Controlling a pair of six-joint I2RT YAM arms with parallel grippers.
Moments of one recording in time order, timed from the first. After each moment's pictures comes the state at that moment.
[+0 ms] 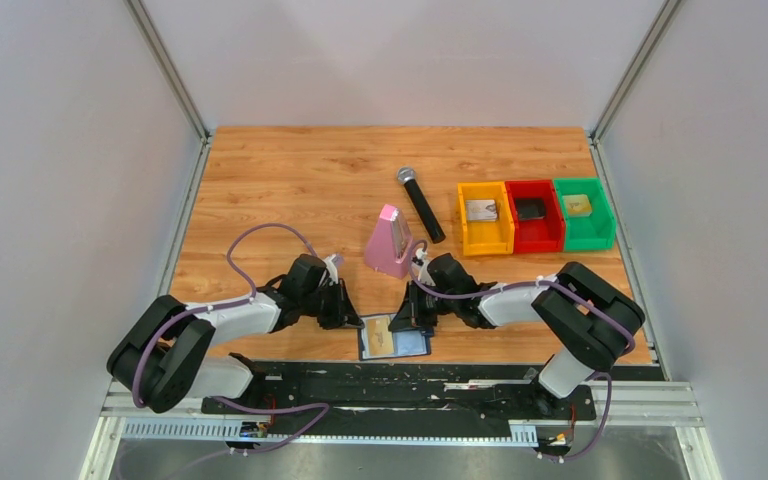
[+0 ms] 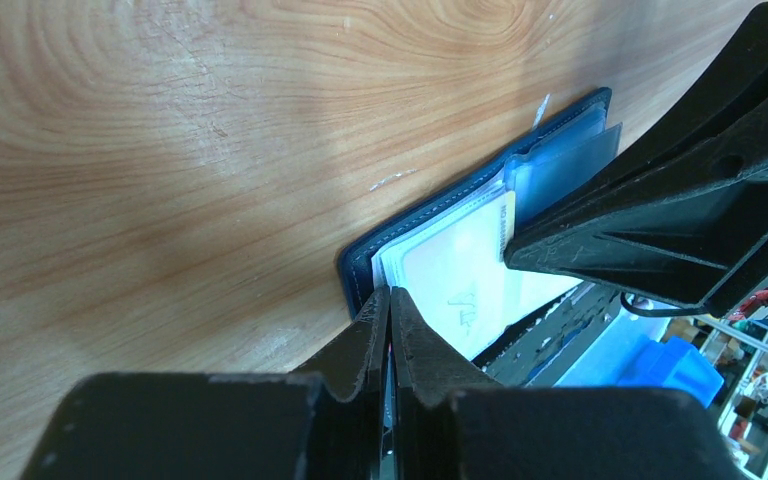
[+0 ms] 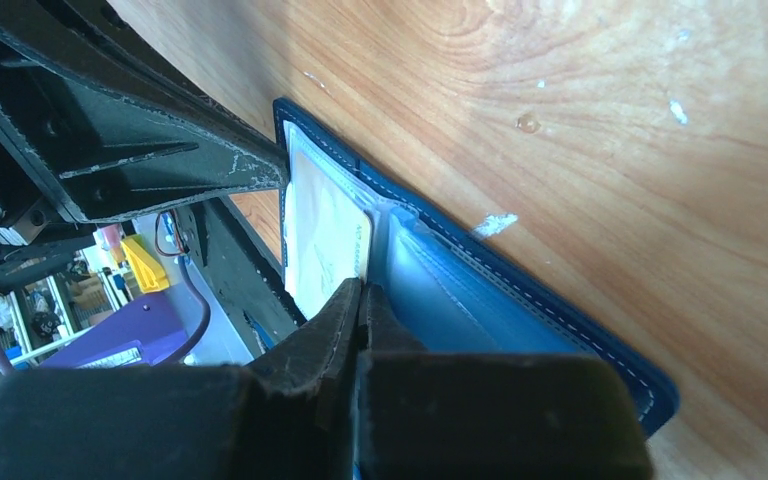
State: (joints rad) left arm -0.59 1.31 0.37 0.05 0.43 -0.78; right arm 0.80 1.62 0.52 0.35 -0.50 0.90
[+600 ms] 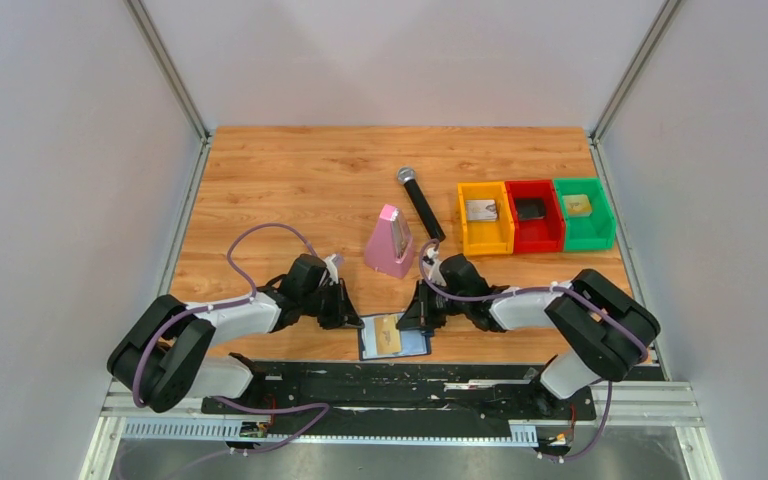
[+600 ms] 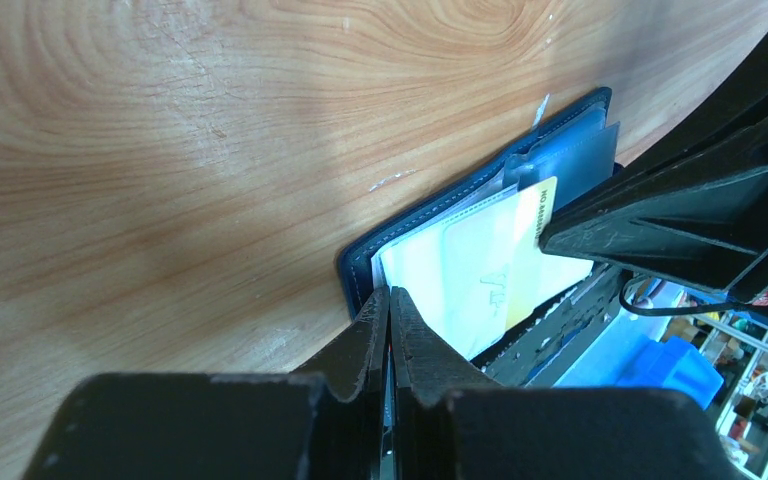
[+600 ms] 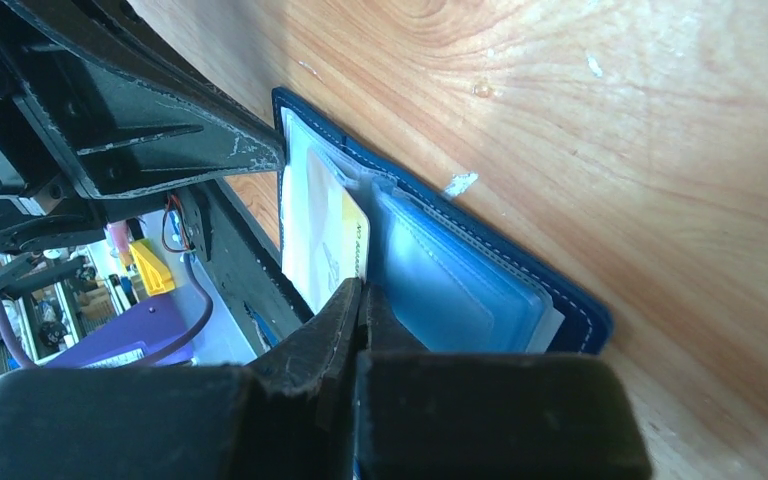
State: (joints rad) left arm -0.59 1.31 0.38 0.05 0.43 -0.78; right arm 0.75 1.56 0.46 0.39 -0.52 0.90
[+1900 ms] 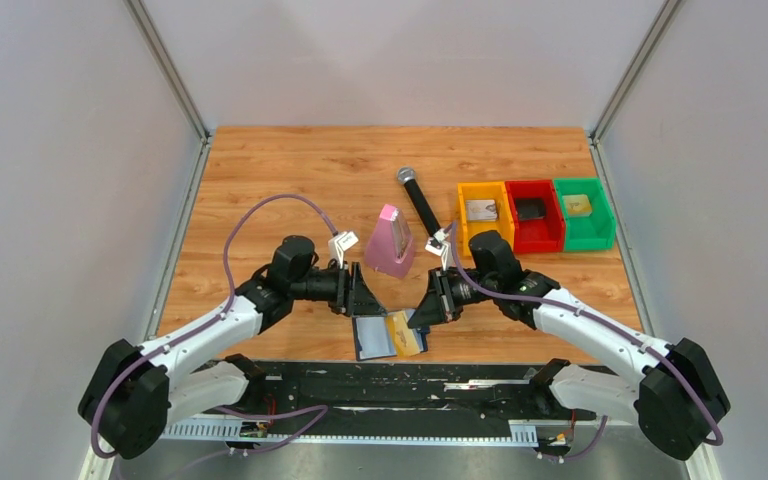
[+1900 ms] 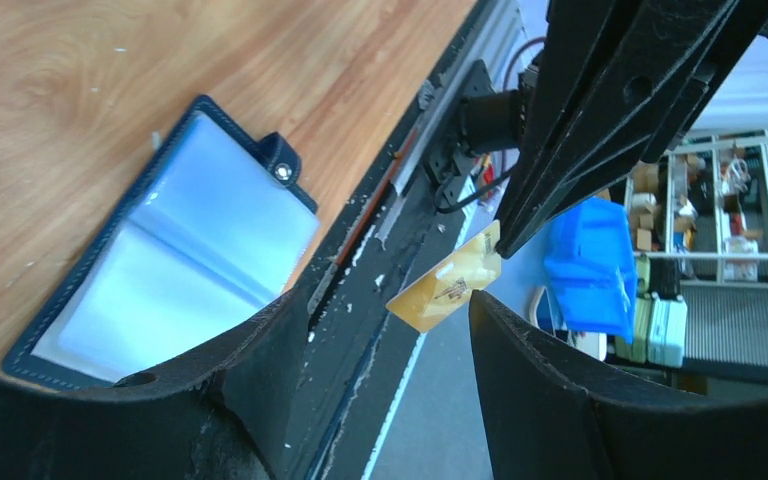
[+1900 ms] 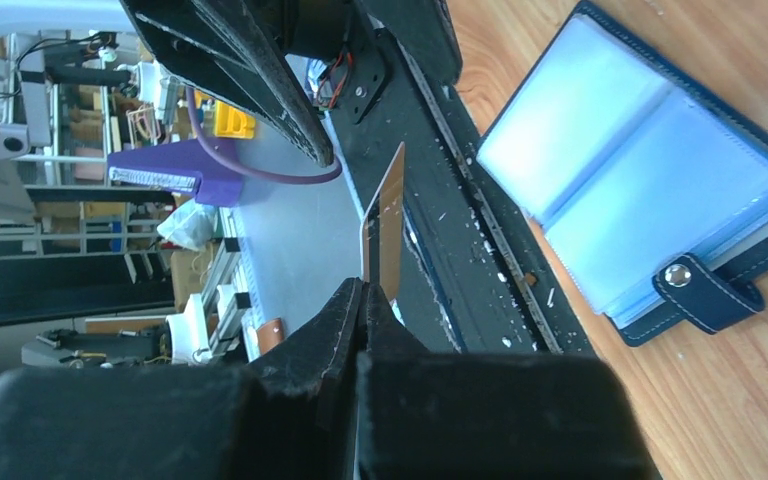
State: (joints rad) left arm -0.60 1.05 0.49 0.05 0.76 -0.67; right arm 0.68 1.10 0.62 -0.13 -0.85 0.60
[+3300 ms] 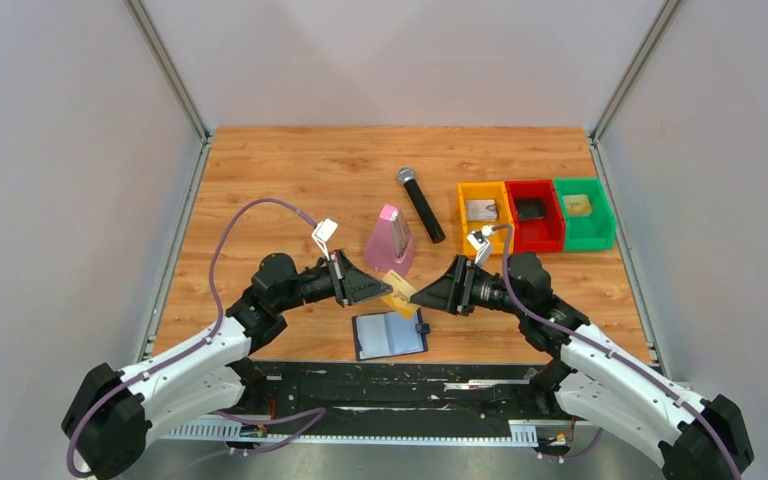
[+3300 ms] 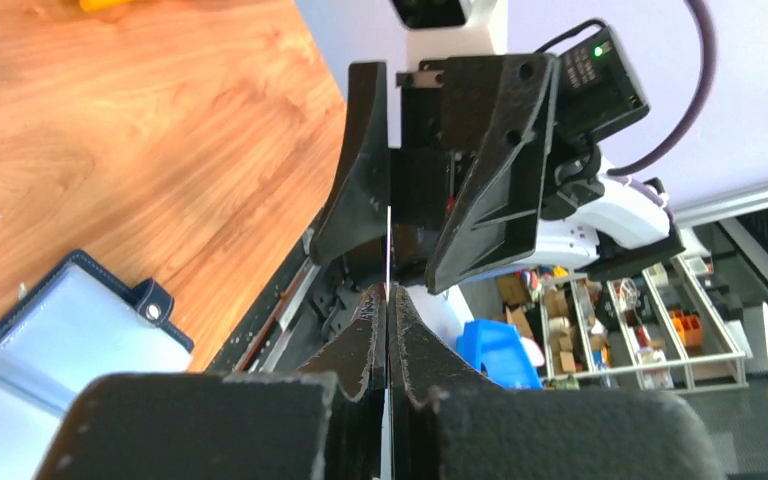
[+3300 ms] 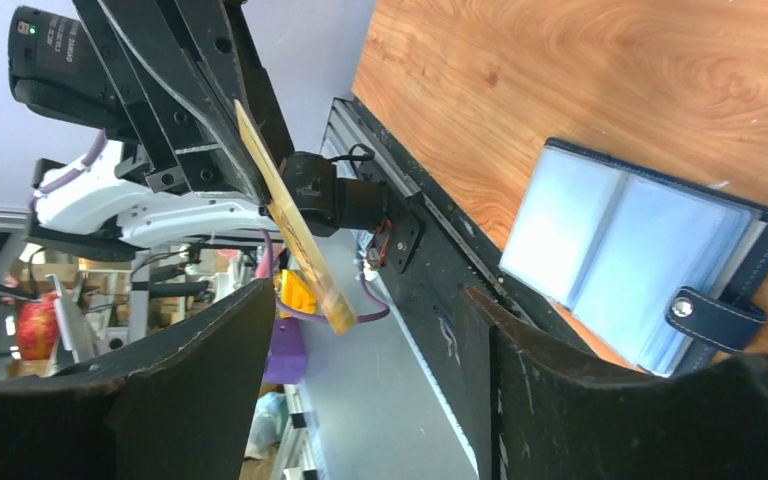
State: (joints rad) left arm -0.71 0.89 0.40 0.45 0.54 -1.03; right arm 0.67 0.78 0.45 0.08 -0.54 1.00
